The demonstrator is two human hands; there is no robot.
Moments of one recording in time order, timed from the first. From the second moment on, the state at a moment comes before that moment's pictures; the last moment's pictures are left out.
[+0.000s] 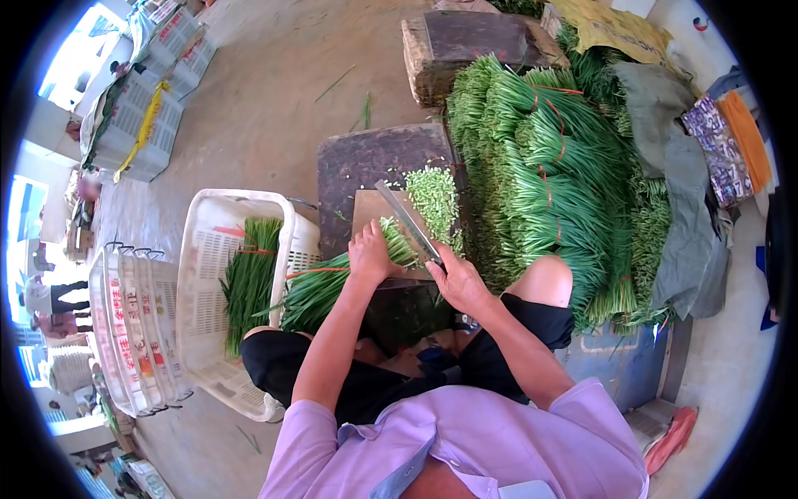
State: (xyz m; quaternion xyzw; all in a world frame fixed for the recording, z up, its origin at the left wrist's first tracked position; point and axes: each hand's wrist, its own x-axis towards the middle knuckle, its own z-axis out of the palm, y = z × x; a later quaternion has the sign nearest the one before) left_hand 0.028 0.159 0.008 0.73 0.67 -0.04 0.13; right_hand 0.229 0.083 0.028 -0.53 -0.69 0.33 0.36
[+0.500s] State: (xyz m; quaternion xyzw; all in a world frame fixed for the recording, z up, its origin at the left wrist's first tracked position) left_hand 0.025 0.166 -0.002 0.73 0.67 -0.03 0.14; right_hand 0.222 0.053 0.024 -0.56 -0.73 0.30 0.26
